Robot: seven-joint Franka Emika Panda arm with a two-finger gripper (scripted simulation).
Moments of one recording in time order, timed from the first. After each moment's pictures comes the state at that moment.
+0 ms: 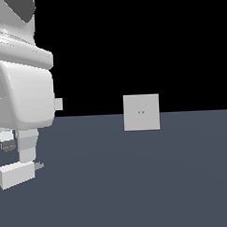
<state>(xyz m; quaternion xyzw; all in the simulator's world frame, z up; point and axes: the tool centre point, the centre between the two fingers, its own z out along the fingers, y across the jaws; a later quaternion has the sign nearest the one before) -0.109 0.158 0.050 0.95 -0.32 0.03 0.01</state>
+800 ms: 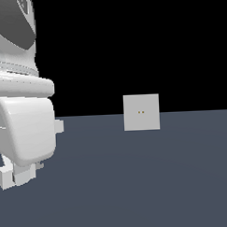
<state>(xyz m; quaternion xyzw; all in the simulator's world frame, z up) -0.109 0.158 0.012 0.95 -0.32 0.03 0.01</state>
